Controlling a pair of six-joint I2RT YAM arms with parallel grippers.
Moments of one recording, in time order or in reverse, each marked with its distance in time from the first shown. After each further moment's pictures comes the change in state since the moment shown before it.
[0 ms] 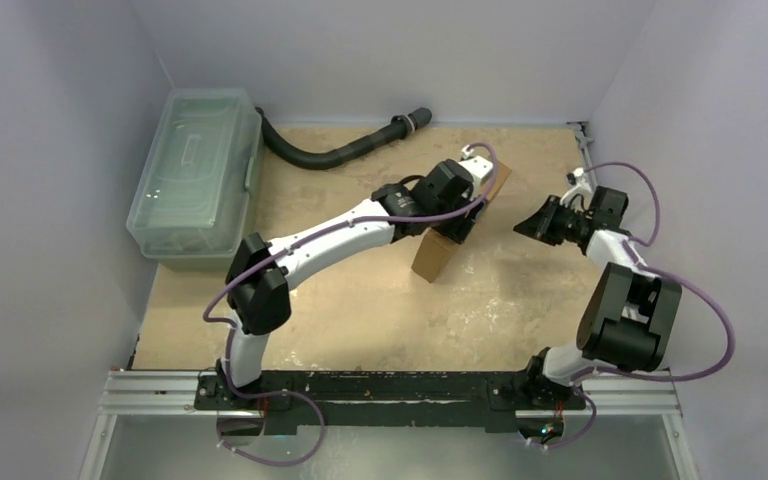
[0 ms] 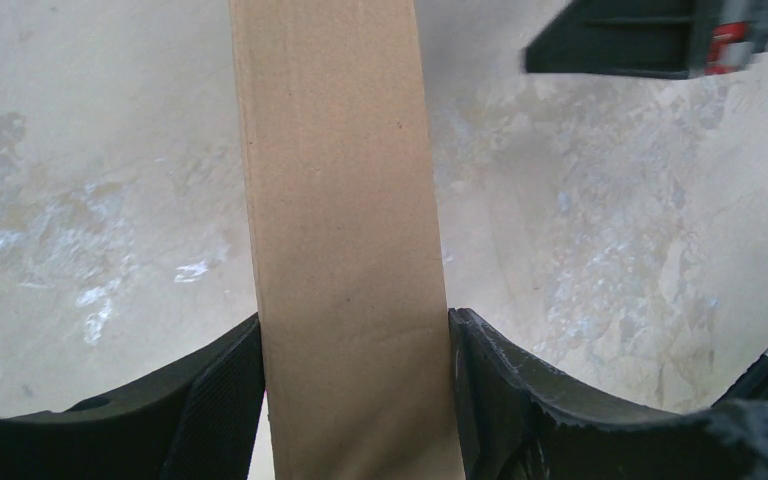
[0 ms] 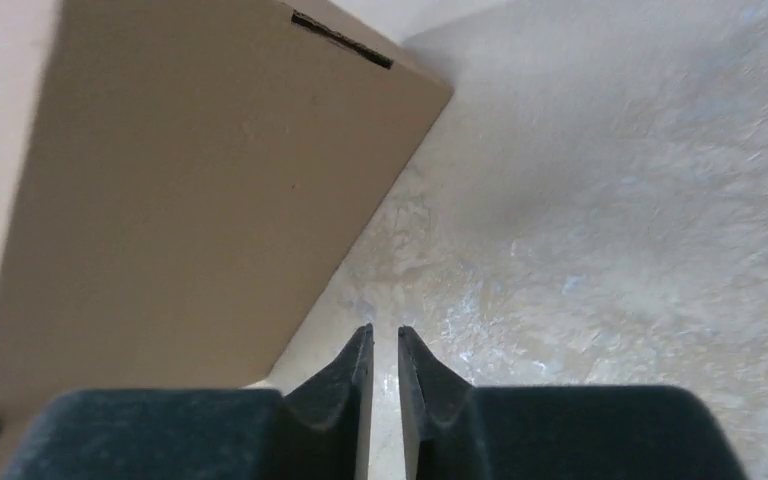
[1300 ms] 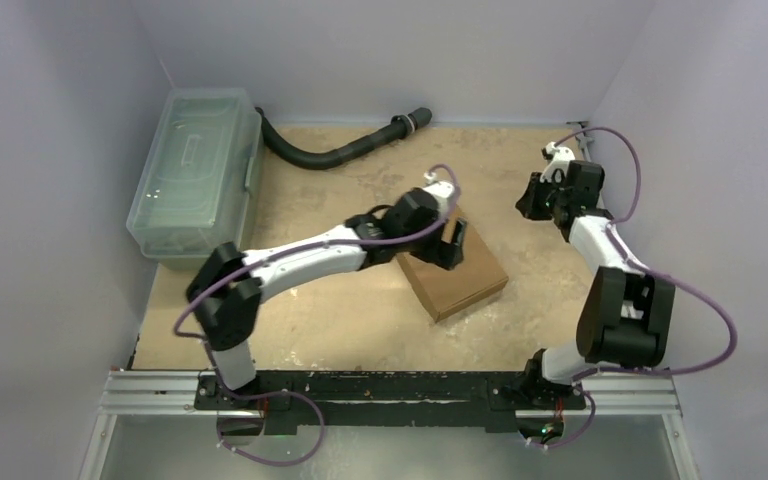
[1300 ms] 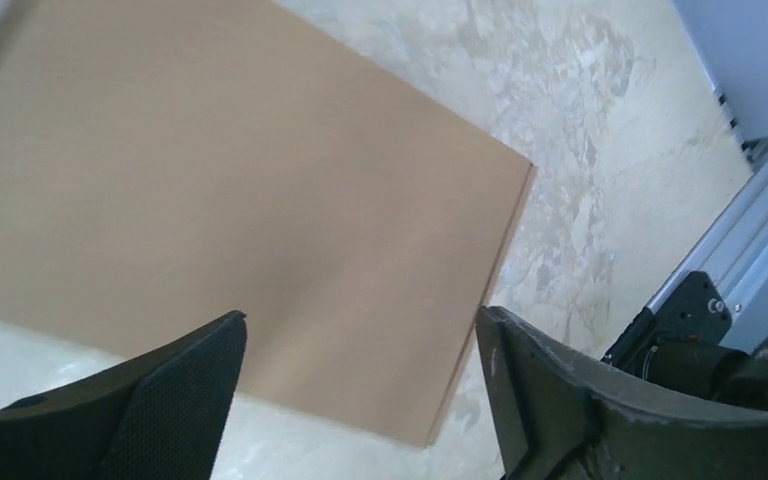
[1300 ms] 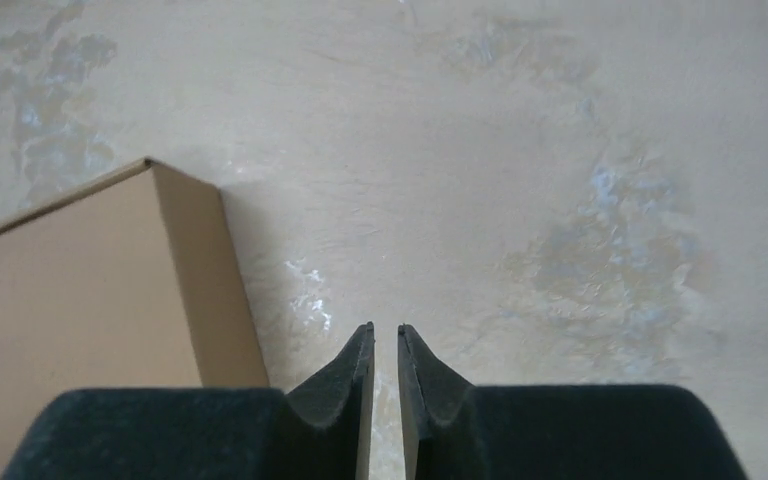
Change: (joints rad) left arm -0.046 -0.109 -0.372 0.288 0.098 -0.237; right arm 0.214 0.067 0.105 0.118 0.464 -0.060
